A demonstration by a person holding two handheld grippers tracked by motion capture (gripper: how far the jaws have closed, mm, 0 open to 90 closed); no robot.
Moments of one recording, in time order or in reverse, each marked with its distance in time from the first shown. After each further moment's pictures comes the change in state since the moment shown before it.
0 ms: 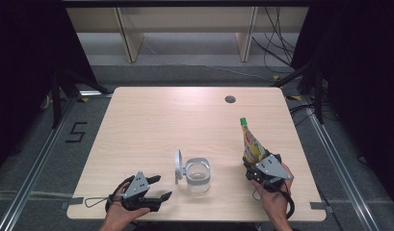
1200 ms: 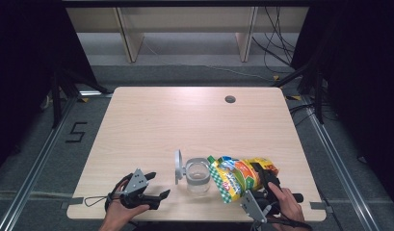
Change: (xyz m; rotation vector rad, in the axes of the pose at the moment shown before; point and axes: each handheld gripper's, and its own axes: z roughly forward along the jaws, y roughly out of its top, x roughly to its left) left arm 0.008 -0.001 0.003 0.021 0.053 -0.021; right arm 0.043 0.023 -0.059 0.082 -0.015 -0.884
